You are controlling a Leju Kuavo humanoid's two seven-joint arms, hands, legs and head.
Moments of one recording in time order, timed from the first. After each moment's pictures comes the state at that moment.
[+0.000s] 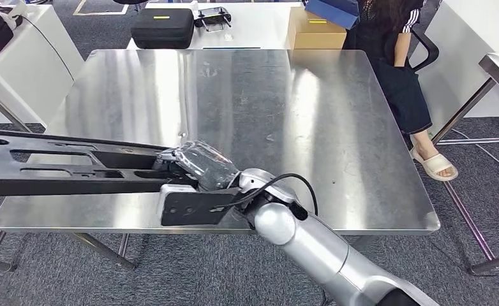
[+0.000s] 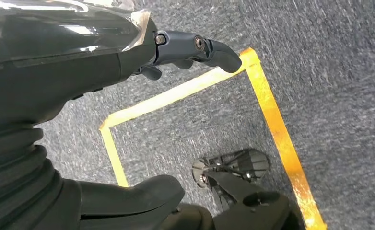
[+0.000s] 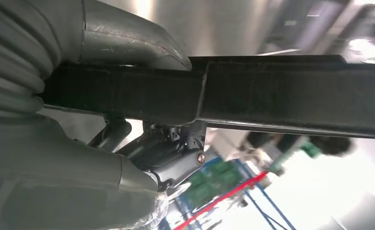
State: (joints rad) left arm -0.05 -0.04 0.02 -0.19 -0.18 0.20 -0.24; right arm -0.74 0.12 0.89 -1.35 0.32 0.11 -0.08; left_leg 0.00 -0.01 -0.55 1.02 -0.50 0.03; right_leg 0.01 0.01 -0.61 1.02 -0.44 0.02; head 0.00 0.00
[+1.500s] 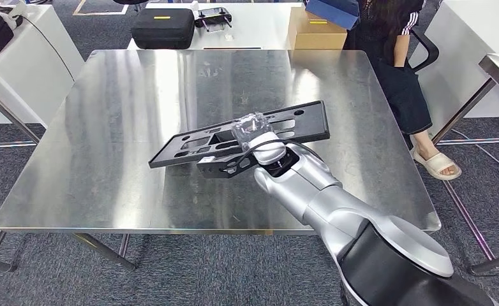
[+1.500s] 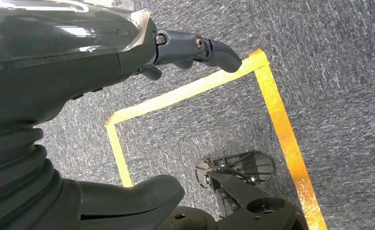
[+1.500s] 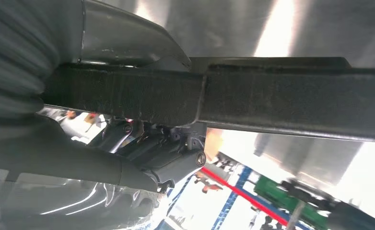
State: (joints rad) left arm -0.05 -0.04 0.01 -0.19 -0.12 0.21 -0.23; right arm -1.15 0.25 1.15 -0.42 0.89 0.09 0.23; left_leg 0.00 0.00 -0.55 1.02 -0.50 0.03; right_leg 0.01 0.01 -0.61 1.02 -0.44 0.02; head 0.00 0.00
